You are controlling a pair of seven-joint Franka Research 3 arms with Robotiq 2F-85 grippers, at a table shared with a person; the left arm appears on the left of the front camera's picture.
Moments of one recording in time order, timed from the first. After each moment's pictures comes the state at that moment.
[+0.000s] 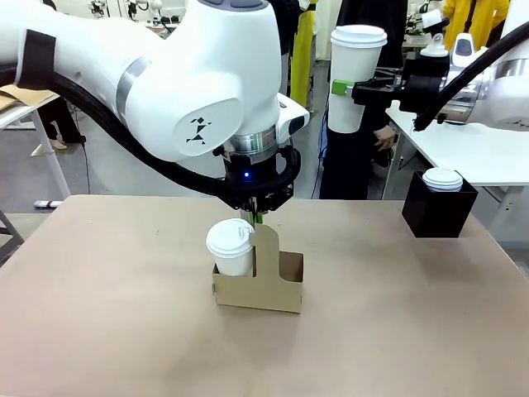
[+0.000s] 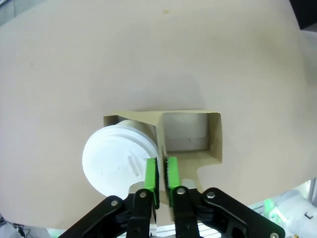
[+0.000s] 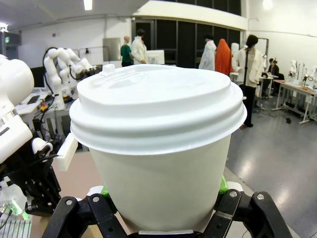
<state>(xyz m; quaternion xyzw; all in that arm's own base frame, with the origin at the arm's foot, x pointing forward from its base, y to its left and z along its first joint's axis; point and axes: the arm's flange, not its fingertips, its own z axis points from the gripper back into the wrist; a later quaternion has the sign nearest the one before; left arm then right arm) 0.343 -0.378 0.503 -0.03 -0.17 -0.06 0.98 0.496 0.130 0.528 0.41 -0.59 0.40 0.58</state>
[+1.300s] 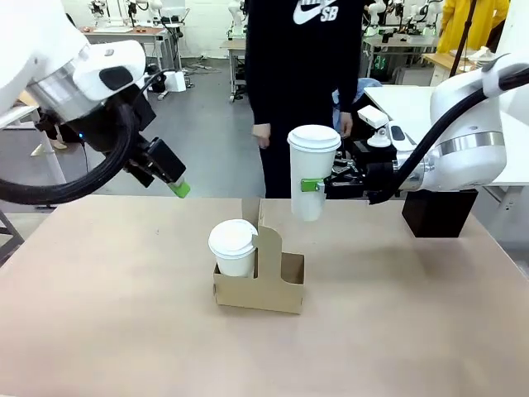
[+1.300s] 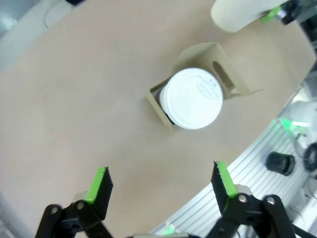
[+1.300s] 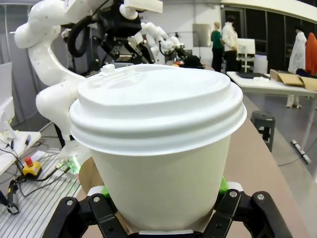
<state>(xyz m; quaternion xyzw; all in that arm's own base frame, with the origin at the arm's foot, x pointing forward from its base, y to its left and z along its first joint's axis) 0.327 -0.187 0.557 -0.14 -0.19 -0.30 0.92 0.478 0.189 0.387 0.54 -0.45 0.51 0.49</state>
